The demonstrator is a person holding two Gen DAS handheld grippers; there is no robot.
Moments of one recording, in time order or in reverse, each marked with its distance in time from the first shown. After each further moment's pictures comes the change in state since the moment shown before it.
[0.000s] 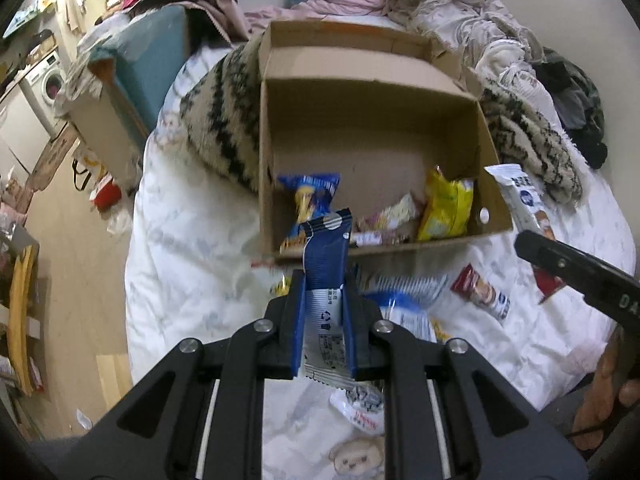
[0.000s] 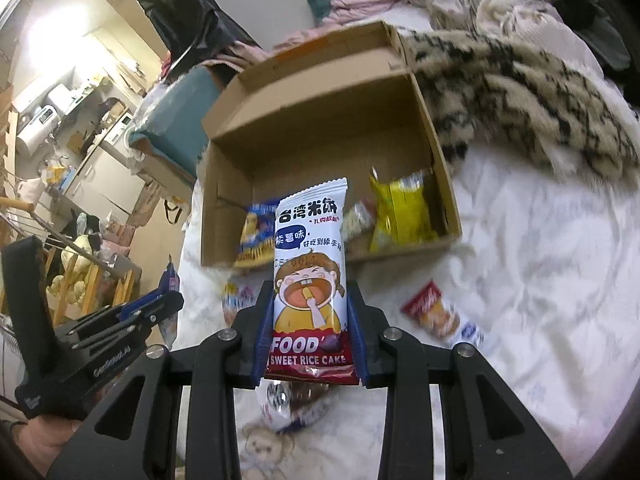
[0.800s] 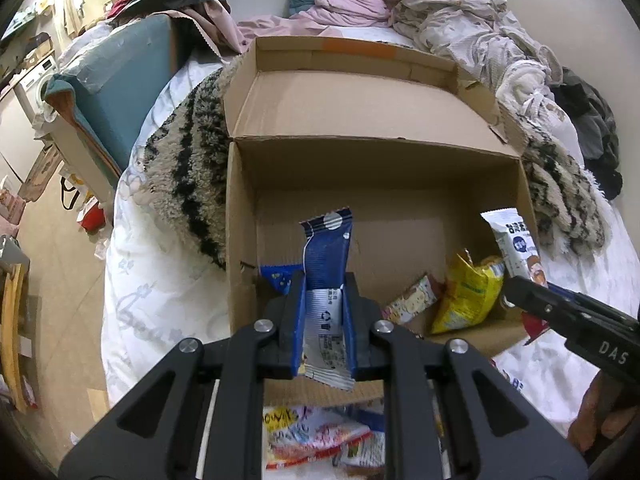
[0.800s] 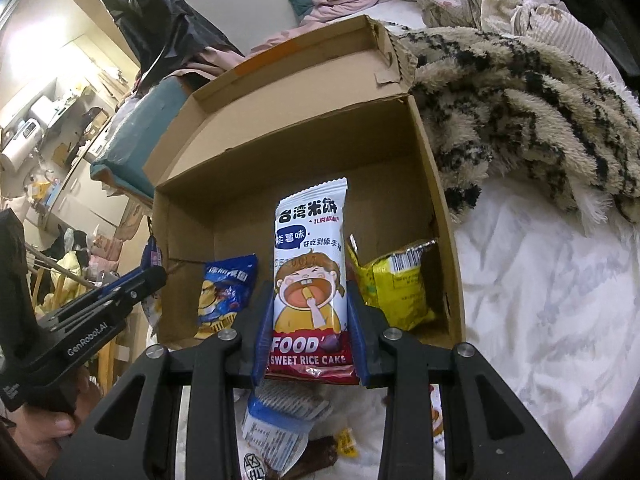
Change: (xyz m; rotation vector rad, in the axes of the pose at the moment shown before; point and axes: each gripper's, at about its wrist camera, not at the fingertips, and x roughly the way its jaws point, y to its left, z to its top) left arm 0.077 0.002 0.081 -0.021 -0.037 -0.006; right arm 0.066 -0.032 0.069 0.046 0.020 -0.024
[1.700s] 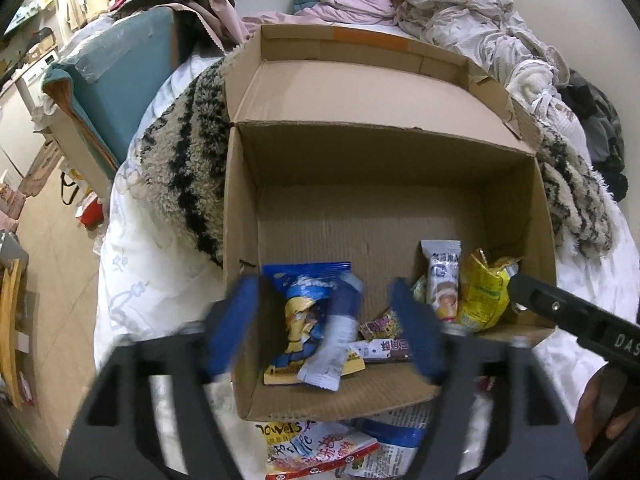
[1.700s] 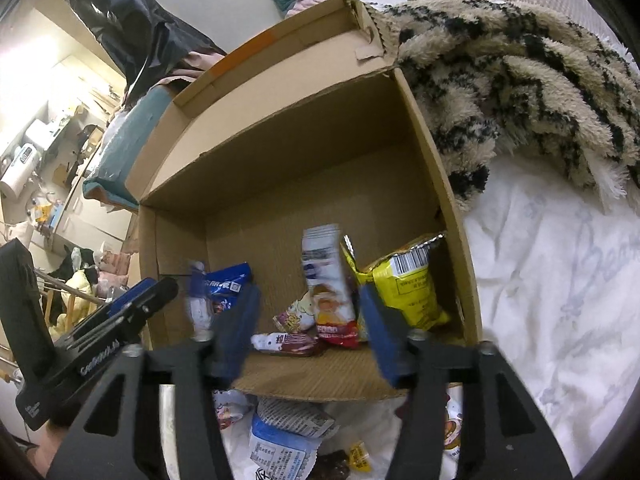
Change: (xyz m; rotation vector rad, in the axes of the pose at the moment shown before) left arm 0.014 0.002 -0.007 -0.010 -0.002 0.022; right arm 0.020 -0.013 0.003 0.087 0.012 0.027
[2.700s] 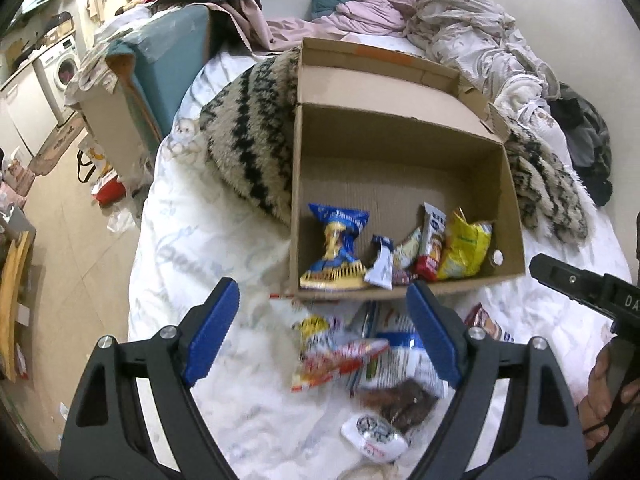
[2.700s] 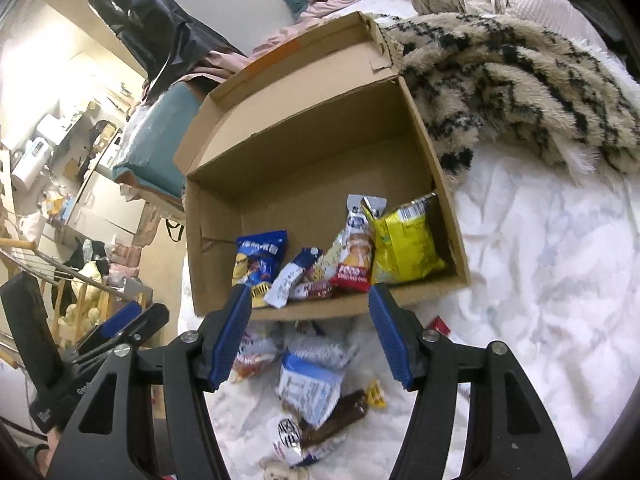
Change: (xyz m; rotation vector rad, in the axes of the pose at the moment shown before) left arm -0.090 0.034 -0.060 -0.059 -0.013 -0.025; right arm -0.064 0.021 -0.041 -0.019 0.003 0.026
